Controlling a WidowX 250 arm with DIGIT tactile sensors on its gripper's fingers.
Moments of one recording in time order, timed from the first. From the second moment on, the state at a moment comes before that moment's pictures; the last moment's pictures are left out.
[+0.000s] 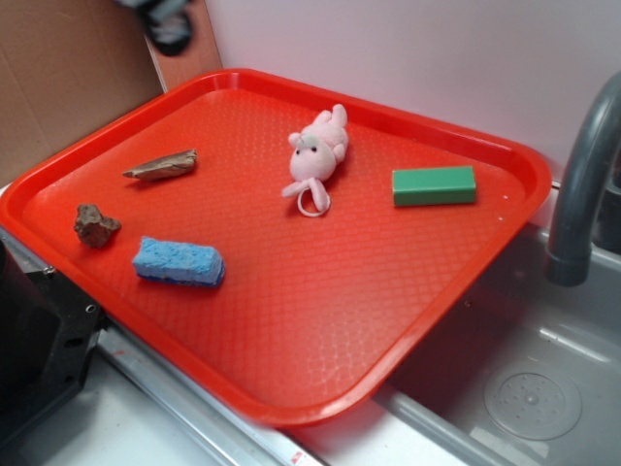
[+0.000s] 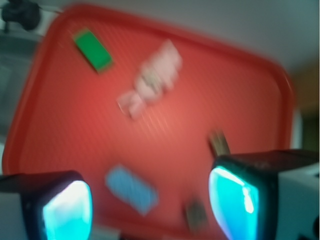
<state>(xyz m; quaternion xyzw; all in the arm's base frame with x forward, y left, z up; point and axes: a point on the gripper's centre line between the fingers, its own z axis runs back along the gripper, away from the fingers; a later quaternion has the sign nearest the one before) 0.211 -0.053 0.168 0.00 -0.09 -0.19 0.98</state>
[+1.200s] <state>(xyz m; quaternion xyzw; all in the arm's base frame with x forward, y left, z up) 0.312 -0.117 0.060 -0.06 -0.10 -0.32 0.94</state>
